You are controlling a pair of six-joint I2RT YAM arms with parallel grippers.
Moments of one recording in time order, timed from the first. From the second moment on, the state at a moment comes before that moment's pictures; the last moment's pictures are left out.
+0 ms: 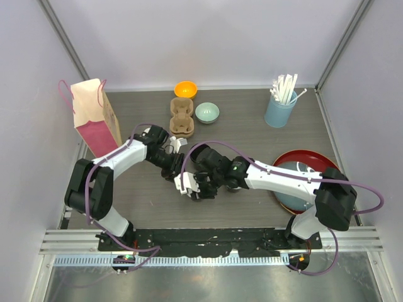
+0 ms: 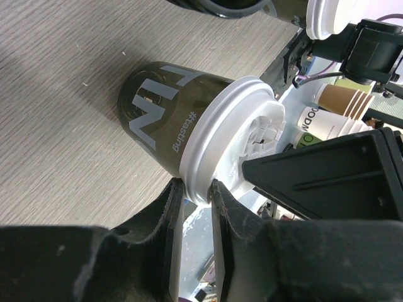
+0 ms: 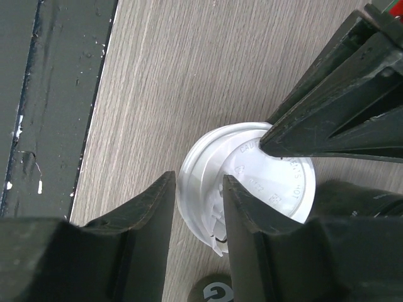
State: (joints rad) left arm -0.38 1.59 0.99 -0.75 0.85 -0.18; right arm 1.05 1.51 1.07 -0.47 -0.41 -0.71
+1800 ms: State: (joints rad) left arm -0.37 1.66 1.01 -0.79 0.91 -0.17; right arm 1.05 1.43 0.93 -0.28 -0.41 -0.68
